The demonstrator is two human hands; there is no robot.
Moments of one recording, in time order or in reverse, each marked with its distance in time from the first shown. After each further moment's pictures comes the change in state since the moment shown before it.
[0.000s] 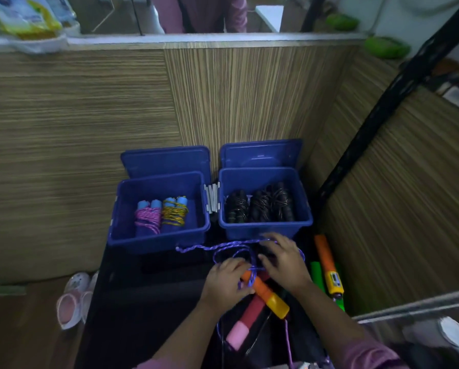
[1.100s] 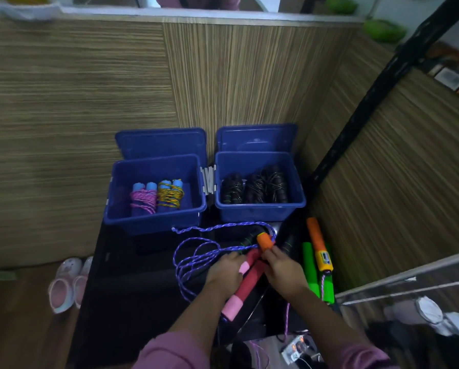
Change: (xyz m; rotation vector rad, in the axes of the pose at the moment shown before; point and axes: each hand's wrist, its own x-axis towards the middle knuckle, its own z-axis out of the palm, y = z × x) left_hand -0.009 0.021 0.014 -0.039 -0.333 -0.218; right_hand -0.059 -0.020 -0.002 -0.191 -0.361 0.229
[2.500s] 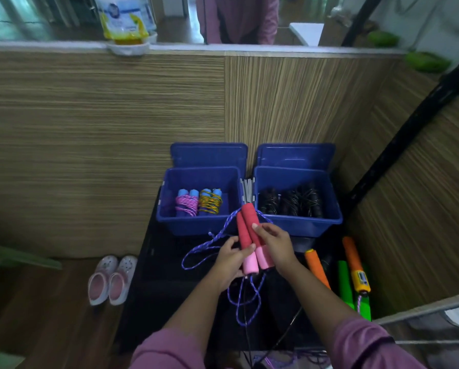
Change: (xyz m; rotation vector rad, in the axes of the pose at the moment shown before) left_hand -0.044 -0.021 -0.070 -1.477 0.220 -0.359; right_hand 0.059 -0.114 -0.033 1.253 0.108 0.235
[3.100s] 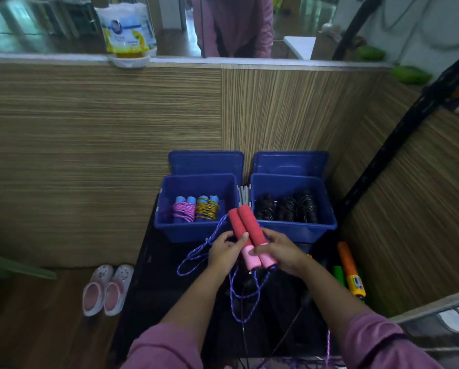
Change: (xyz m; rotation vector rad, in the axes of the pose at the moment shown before) left_hand 0.006 0.025 0.003 0.335 0.278 0.181; right_hand 0.000 -0.018 -0.026 0.039 -0.466 0.130
